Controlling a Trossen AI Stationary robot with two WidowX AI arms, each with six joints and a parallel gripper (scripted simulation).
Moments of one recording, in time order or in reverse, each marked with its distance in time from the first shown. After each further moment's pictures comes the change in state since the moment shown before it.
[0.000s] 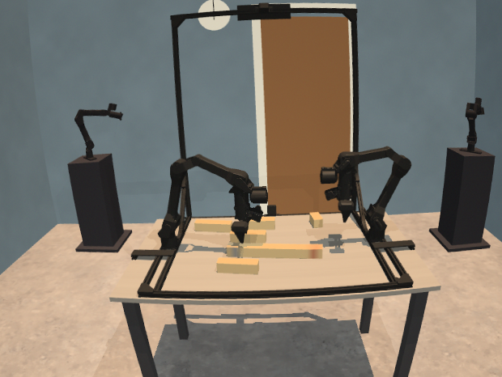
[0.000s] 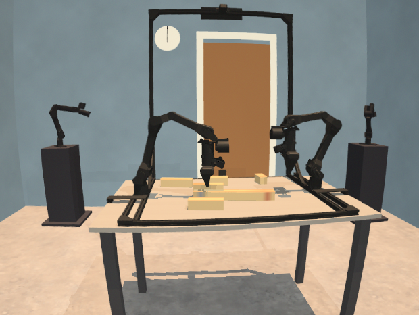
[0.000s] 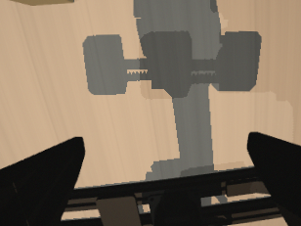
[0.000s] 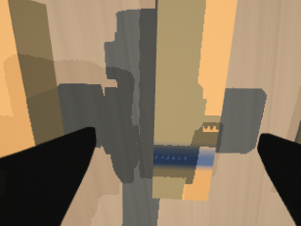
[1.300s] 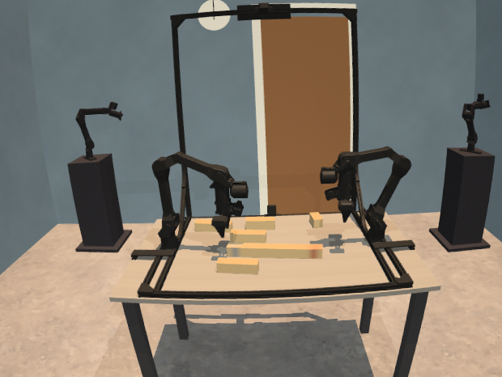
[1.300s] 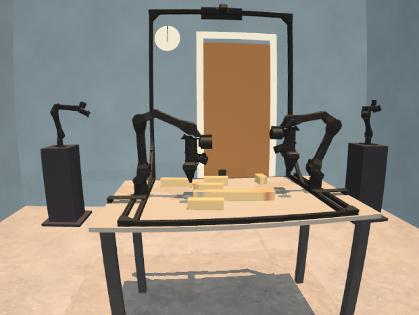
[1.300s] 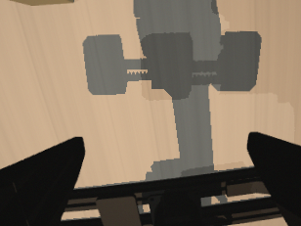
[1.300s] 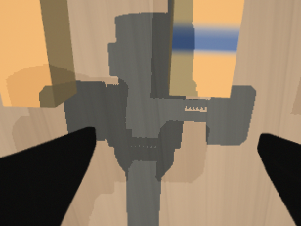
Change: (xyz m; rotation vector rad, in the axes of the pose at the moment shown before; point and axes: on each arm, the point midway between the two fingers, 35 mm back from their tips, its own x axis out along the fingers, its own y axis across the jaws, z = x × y) left arm 0.000 0.000 0.000 0.000 0.000 0.000; right arm -0.017 0.010 -0.080 -0.001 0.006 0.000
